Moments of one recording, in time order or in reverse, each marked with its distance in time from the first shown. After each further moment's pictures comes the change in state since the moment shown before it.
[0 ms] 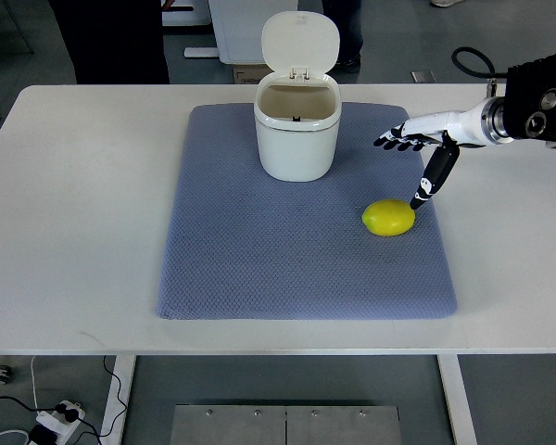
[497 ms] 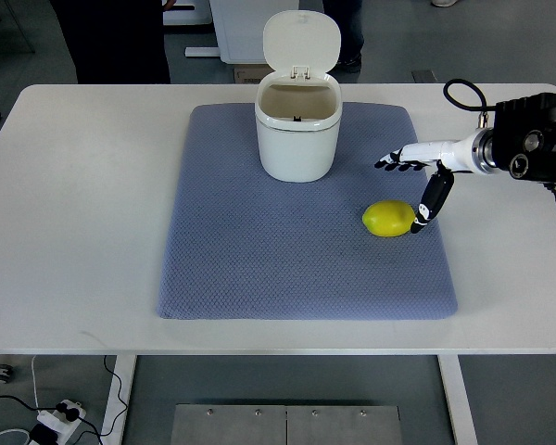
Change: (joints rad) left arm 0.000 0.000 0.000 0.000 0.000 0.000 0.000; right arm -0.030 0.045 -0.059 0.062 -0.019 -0.133 -0.016
